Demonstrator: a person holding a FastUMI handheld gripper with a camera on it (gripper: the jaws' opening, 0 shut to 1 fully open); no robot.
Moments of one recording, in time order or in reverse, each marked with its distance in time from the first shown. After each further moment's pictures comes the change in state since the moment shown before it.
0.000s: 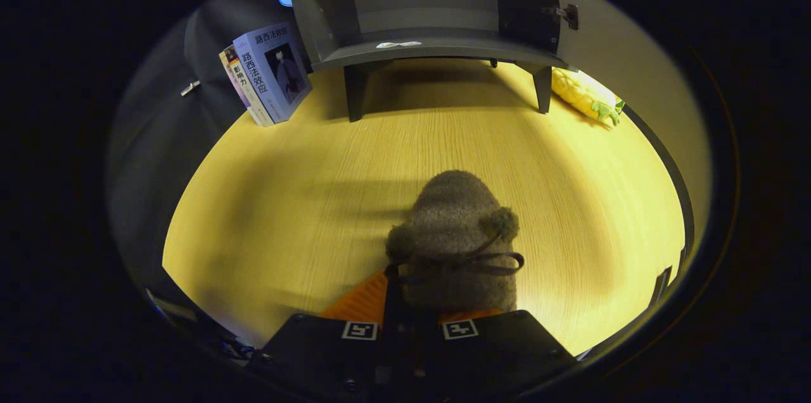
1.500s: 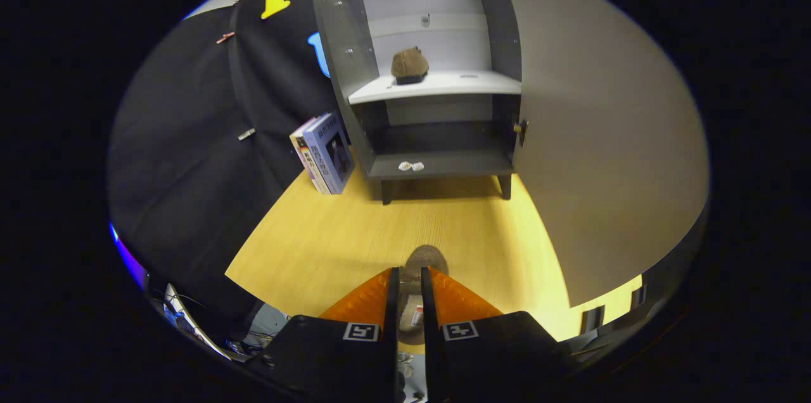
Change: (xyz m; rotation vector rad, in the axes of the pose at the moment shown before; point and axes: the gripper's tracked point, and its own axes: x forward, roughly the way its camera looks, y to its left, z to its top) arm -0.208 -0.019 0.097 -0.020 -0.151 0.134
